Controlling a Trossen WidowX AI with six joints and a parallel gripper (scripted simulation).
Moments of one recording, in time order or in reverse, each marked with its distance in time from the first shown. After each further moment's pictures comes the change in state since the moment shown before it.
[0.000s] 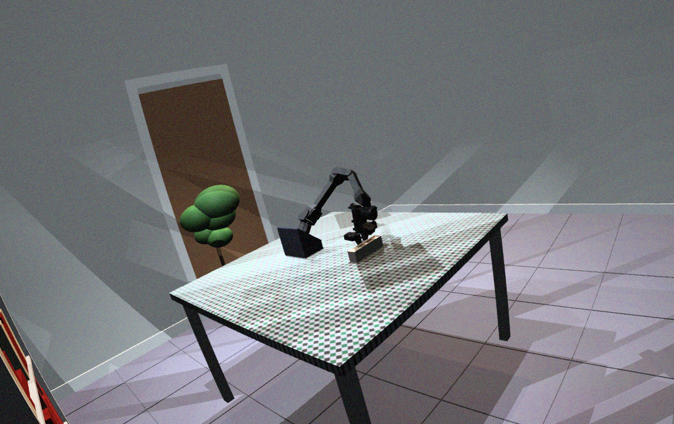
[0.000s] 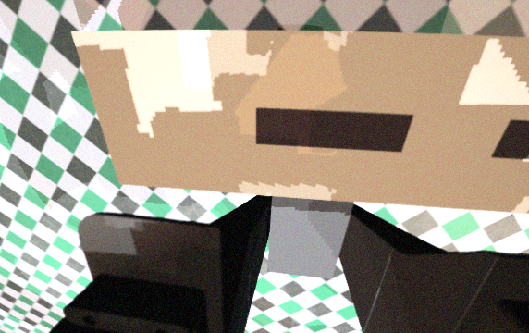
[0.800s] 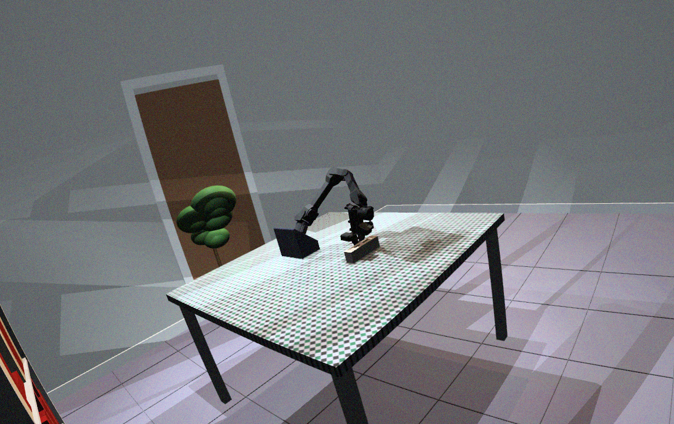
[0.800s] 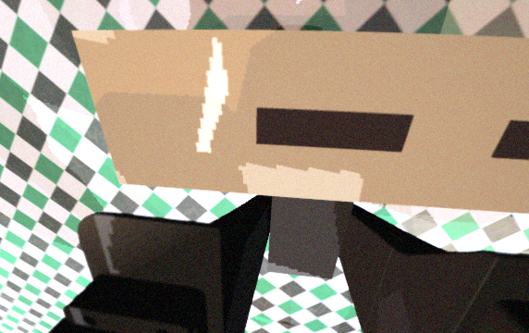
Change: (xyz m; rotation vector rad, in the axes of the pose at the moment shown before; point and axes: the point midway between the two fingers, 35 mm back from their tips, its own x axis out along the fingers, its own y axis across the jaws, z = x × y) arm 0.000 0.000 0.000 -0.003 -0.001 -0.002
